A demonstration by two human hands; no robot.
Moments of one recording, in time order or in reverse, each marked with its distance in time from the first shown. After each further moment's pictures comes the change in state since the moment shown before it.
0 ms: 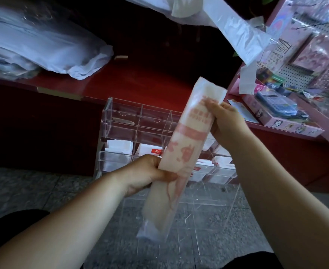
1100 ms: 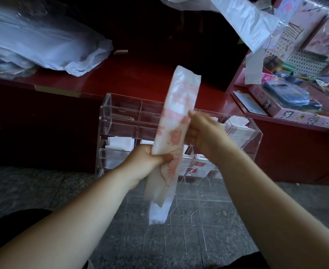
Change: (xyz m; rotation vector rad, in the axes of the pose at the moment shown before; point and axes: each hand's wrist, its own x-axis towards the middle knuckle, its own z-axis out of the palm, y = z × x) left_hand 0.022 -0.008 -0.003 0.005 0.331 0.134; right_hand -0.006 0.045 0.007 -0.009 -0.156 0.111
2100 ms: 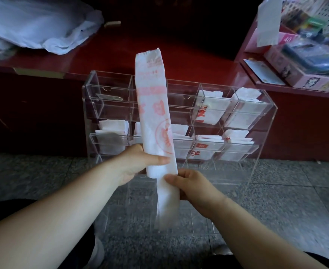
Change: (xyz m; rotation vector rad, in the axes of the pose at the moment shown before) left_hand 0.007 -0.029 0.008 0.046 -0.055 -0.281; right_hand -0.055 0.112 -0.027 -0.150 -0.217 0.388
